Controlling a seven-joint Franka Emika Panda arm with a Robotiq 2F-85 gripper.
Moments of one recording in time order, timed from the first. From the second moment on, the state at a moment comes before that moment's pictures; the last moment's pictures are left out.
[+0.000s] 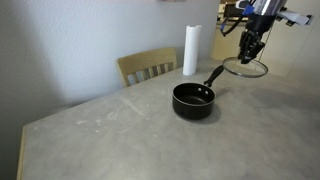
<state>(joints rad) -0.19 0.18 -0.04 -2.22 -0.06 2.57 -0.96</state>
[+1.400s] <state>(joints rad) -0.40 0.45 0.08 -2.24 0.17 2.80 -1.19</state>
